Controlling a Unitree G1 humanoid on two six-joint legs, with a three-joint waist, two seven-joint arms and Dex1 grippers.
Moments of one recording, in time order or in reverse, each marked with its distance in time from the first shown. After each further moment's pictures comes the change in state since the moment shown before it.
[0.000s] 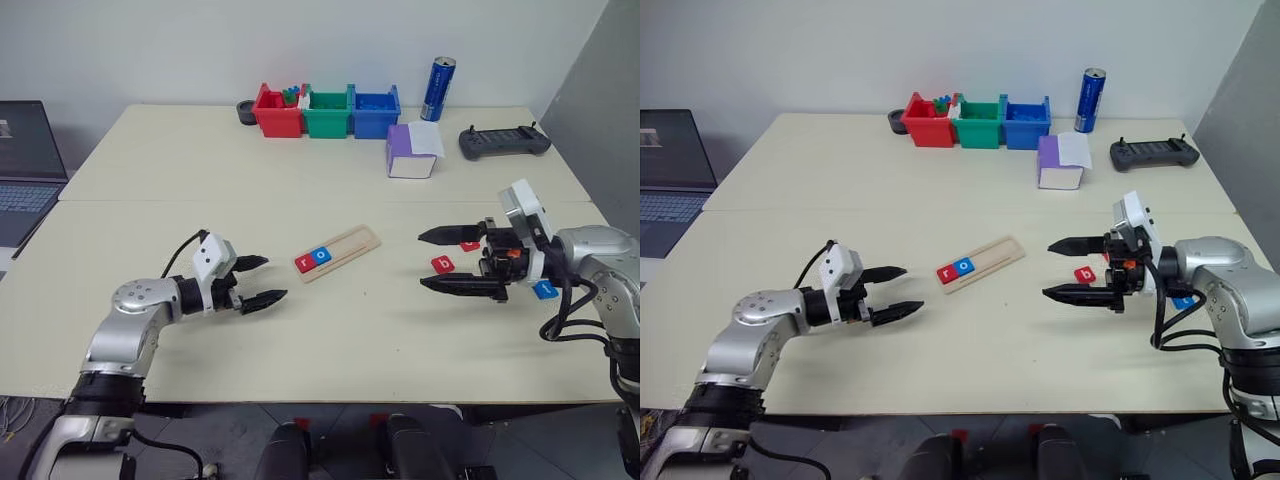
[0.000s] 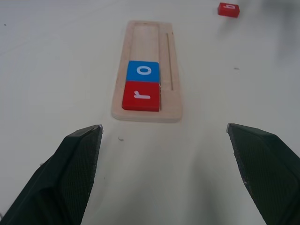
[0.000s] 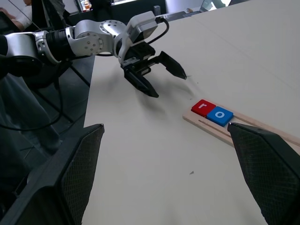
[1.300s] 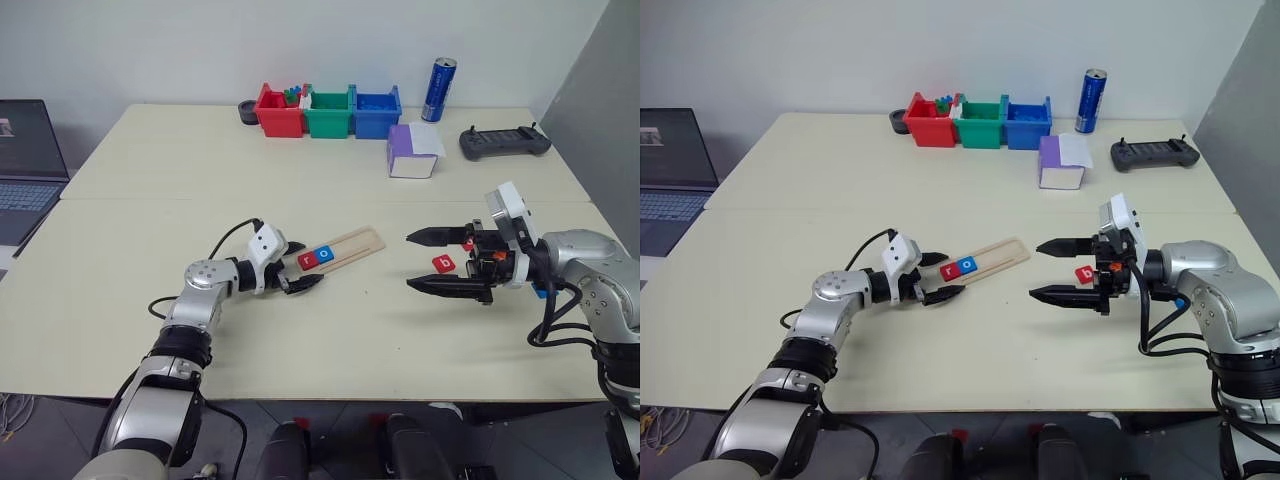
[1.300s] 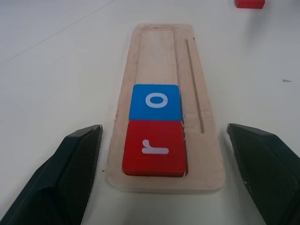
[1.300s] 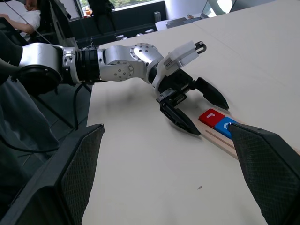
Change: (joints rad) left arm -0.281 -0.212 -0.095 0.453 0.222 -0.284 0.025; right arm 0.003 0.043 0.014 -0.033 0.011 0.013 -0.056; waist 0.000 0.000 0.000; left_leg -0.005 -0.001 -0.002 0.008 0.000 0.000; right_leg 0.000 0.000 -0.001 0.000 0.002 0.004
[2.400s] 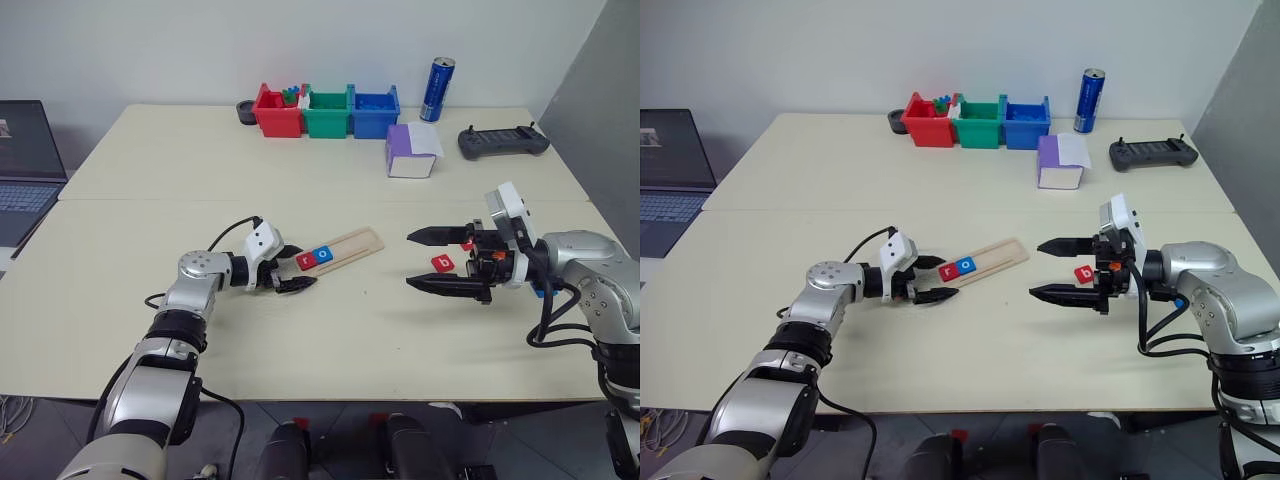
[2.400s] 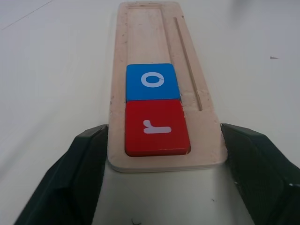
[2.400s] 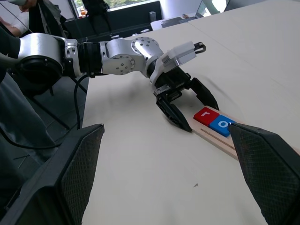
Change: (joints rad) left arm -0.088 0.026 -0.017 0.161 0.058 -0.038 -0.120; right arm 0.003 0.000 0.000 -0.001 0.000 0.000 -0.018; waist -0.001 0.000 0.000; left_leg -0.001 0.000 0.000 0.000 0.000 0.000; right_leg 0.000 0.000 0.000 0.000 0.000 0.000
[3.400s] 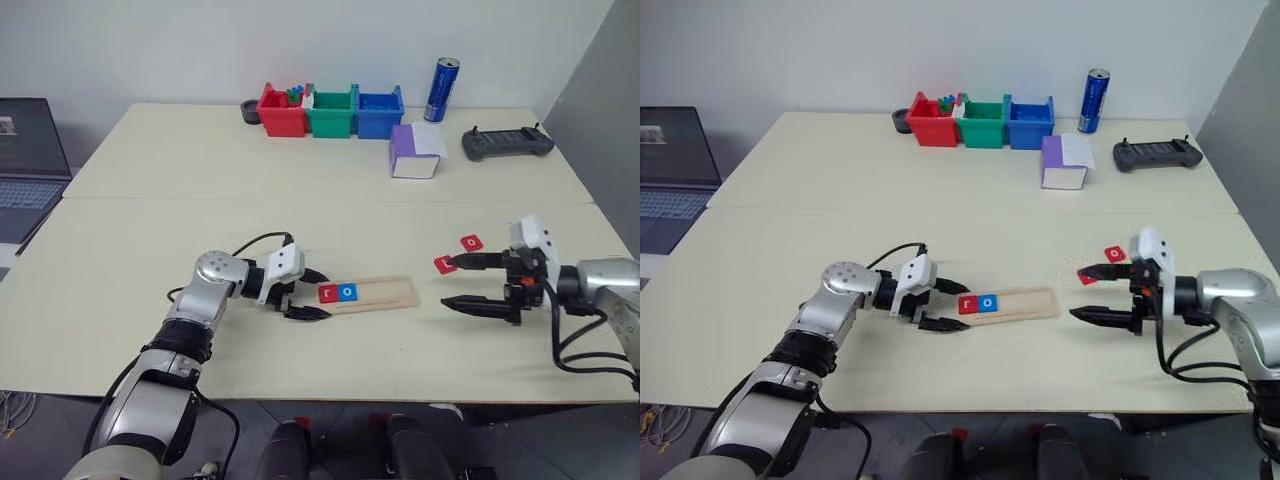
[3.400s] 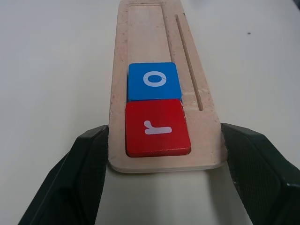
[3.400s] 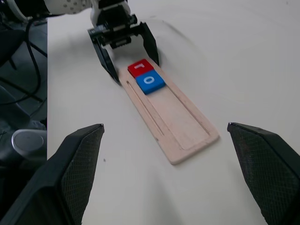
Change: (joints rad) left arm 0.082 -0.003 -0.143 -0.288 -0.010 0.065 -0.249; right arm 0.274 -0.177 -0.081 0.052 -0.091 -0.126 0.029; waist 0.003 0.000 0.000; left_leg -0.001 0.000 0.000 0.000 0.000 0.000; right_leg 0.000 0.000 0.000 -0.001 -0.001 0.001
